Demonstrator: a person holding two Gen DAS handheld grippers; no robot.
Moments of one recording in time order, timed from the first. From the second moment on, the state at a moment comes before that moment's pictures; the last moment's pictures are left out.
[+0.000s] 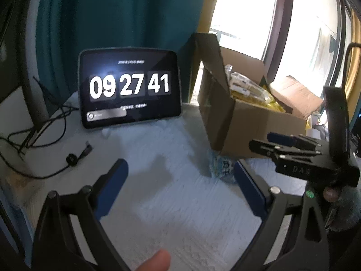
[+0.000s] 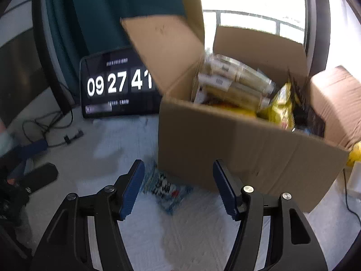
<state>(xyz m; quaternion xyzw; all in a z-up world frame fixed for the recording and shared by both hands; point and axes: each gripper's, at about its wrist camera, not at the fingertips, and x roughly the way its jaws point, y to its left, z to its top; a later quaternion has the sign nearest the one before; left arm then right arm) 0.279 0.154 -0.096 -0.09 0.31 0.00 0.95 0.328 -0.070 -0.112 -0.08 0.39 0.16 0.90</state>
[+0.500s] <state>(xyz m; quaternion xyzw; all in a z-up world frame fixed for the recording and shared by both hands) 0.286 0.170 -0.146 -0.11 0.35 0.03 0.93 0.334 -0.046 -0.158 -0.12 0.43 0.18 0.88</state>
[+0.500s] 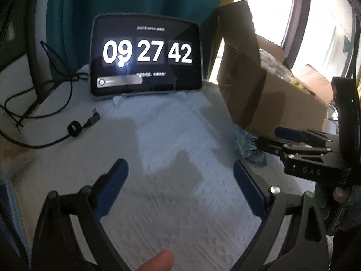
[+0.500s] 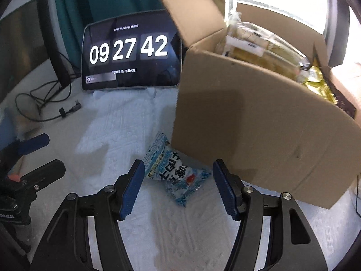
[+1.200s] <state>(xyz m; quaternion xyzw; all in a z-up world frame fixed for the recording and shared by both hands) 0.306 0.182 -0.173 -0.15 0.39 0.03 0.91 0.357 -0.028 -0.201 -0.12 0.46 0.20 0.86</state>
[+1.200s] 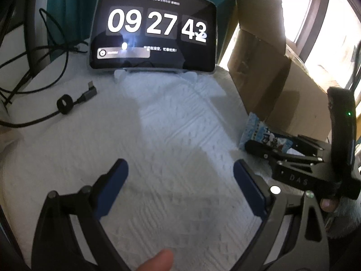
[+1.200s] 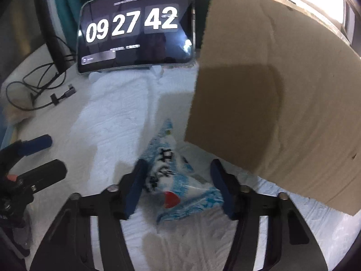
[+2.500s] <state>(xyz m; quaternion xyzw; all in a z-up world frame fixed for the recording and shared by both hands) 0.292 0.066 -0.154 -0.06 0.42 -0.01 0.91 0.246 -0.197 -0.156 -0.05 0.43 0.11 0.90</state>
